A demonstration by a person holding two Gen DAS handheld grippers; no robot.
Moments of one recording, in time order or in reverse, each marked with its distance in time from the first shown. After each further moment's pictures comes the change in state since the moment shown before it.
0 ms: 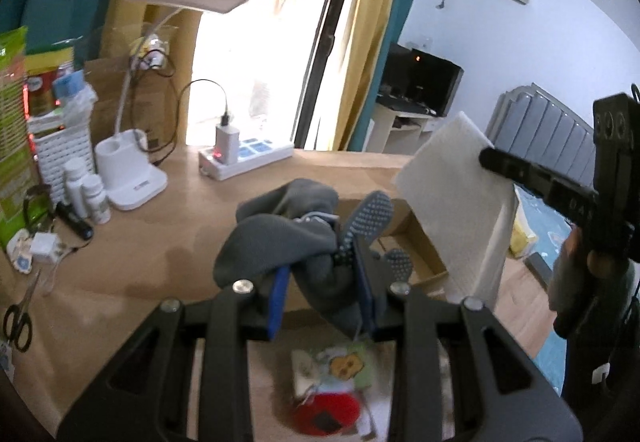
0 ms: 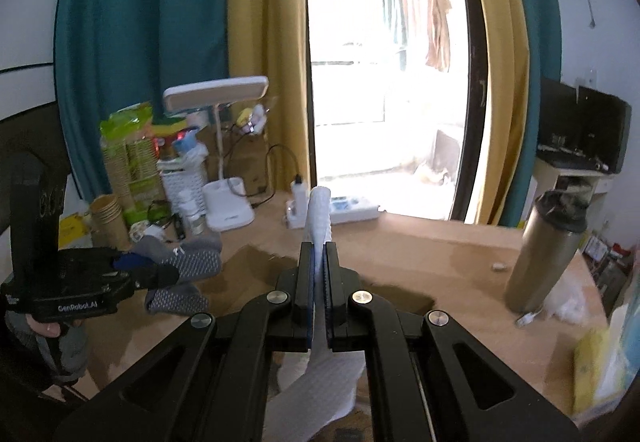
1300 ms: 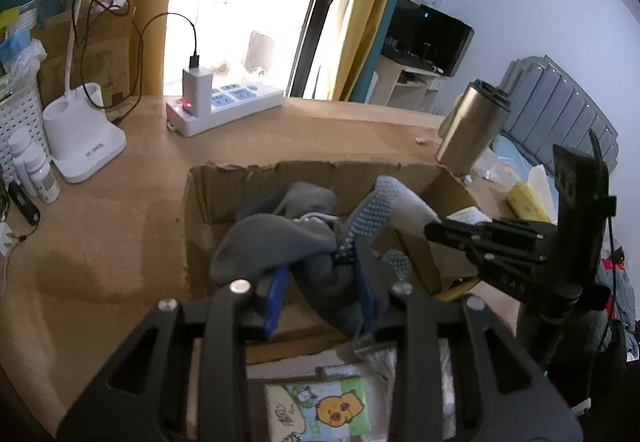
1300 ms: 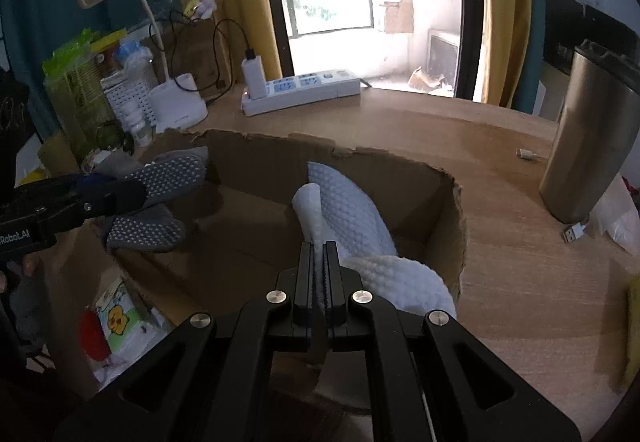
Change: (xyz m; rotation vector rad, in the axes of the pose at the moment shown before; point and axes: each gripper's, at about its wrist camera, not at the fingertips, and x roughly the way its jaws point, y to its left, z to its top) left arm 0.091 -0.008 -0.002 -0.017 0.178 -0.007; right arm 0.099 -0.042 -0.082 0.100 0.345 0.012
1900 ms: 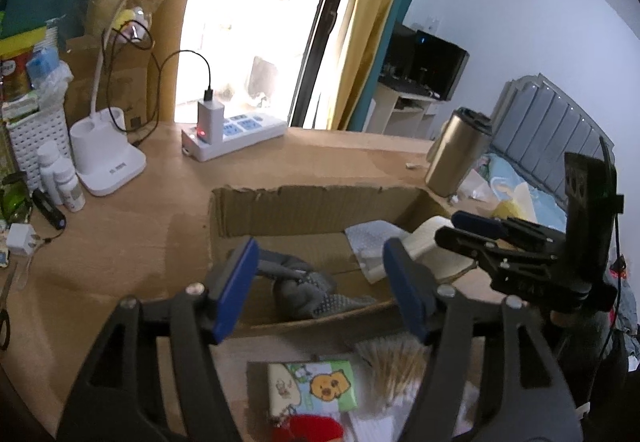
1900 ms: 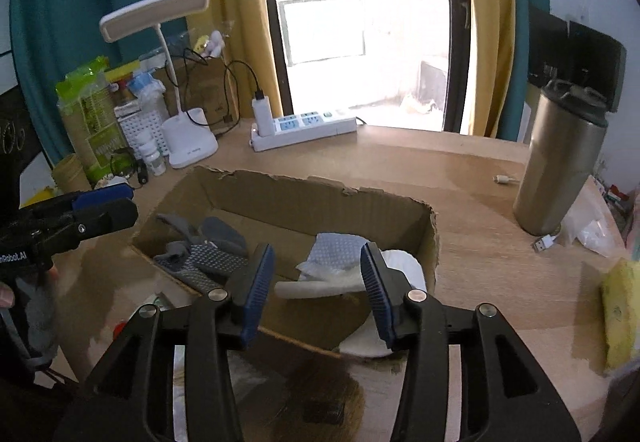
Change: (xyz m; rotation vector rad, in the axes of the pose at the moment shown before) left arm -0.048 -0.002 -0.005 0.001 -0.104 -0.002; right arm -0.052 0.017 0.002 0.011 -0.120 -0.037
